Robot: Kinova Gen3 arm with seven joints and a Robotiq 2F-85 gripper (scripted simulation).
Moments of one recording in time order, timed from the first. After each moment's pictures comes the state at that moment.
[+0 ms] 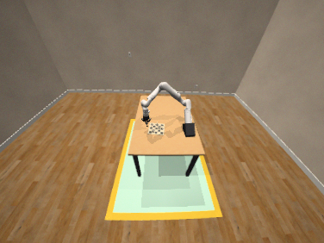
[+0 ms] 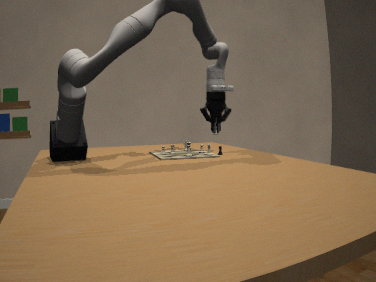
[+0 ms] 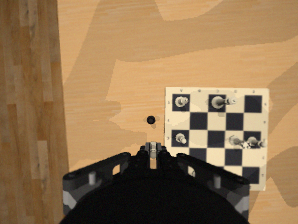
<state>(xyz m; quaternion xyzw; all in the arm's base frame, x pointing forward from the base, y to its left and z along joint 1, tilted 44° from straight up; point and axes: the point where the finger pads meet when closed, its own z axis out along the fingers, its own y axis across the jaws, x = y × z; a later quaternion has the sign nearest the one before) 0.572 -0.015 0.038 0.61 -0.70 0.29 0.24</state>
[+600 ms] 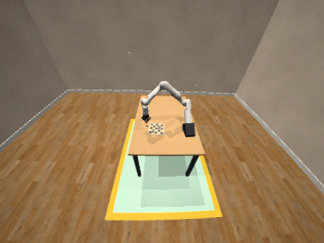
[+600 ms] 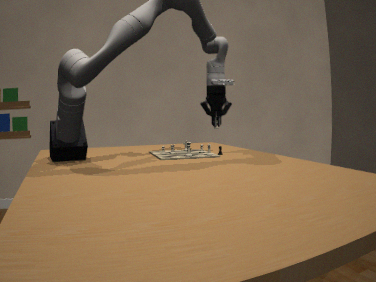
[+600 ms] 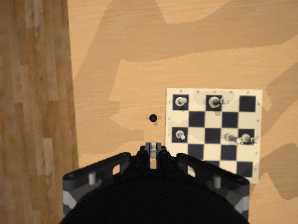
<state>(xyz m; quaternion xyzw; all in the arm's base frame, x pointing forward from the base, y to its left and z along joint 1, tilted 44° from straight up) 0.575 0.003 0.054 0.61 -0.70 0.29 0.24</state>
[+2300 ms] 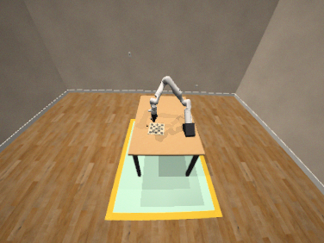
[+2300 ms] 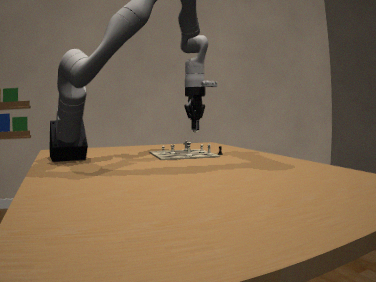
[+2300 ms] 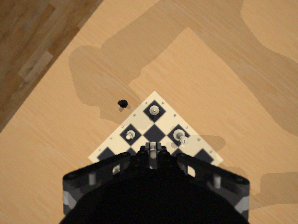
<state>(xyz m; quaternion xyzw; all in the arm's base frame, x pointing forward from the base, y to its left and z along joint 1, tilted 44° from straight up) 0.471 -0.021 0.059 0.83 -0.41 0.19 0.33</state>
